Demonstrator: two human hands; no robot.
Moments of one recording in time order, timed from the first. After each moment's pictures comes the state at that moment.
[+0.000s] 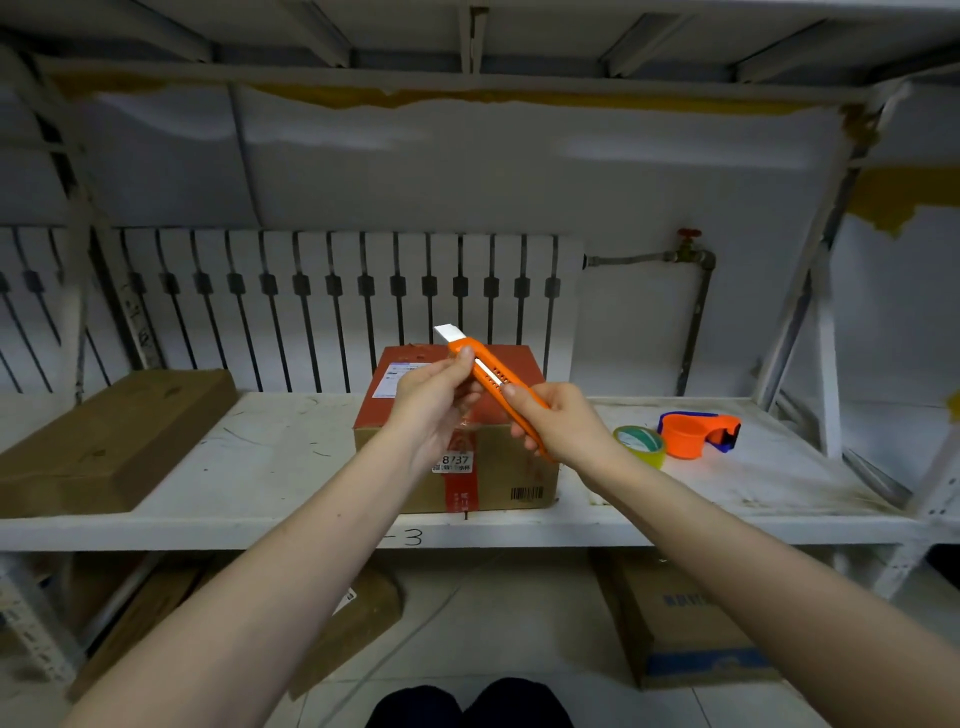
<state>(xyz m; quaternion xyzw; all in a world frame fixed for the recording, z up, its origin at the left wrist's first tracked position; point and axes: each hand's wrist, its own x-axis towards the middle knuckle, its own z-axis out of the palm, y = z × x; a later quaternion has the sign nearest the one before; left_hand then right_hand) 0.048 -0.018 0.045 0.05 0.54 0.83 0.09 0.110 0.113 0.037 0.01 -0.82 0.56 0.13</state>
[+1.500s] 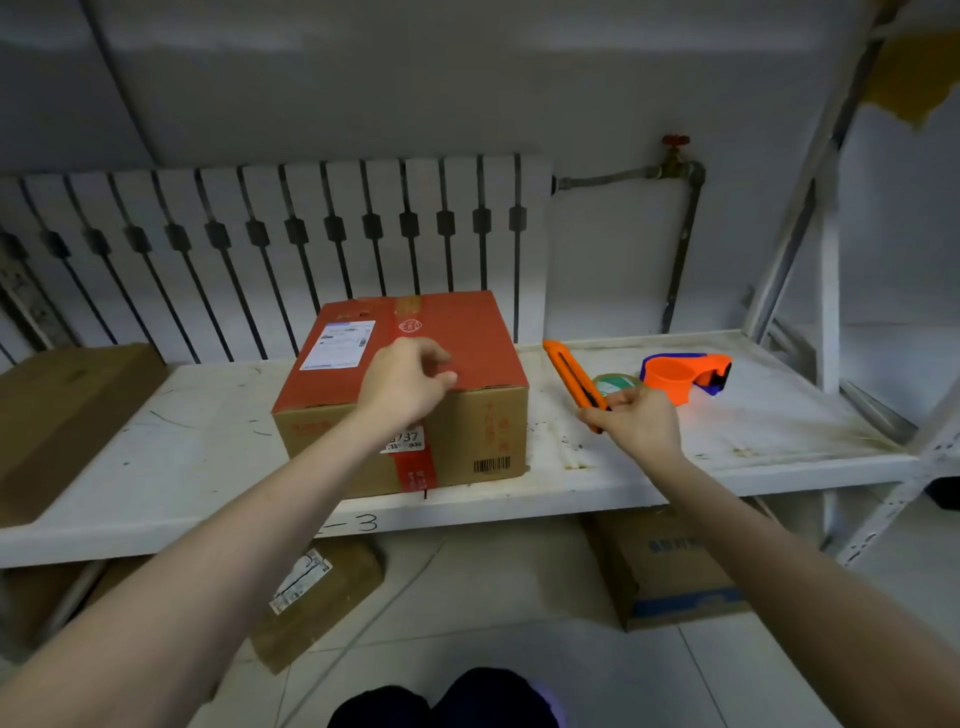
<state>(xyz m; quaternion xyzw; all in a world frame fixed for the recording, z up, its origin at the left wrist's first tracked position) -0.023 0.032 -0.001 0.18 0.92 0.35 -0.08 0.052 0.276 -0.081 -0.27 -0.83 0.43 0.22</state>
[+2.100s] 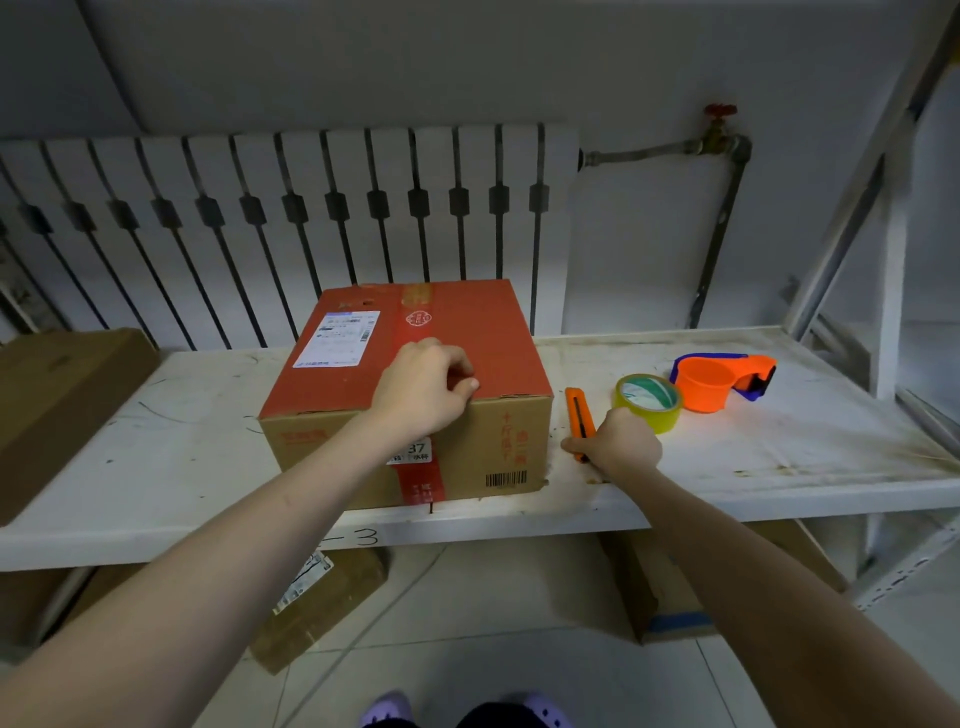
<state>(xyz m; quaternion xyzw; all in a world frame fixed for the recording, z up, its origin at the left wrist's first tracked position) -0.071 0.043 -0.030 0.27 0.93 0.22 -0.09 -0.033 0.272 -0.144 -0.37 -0.90 0.22 0.06</state>
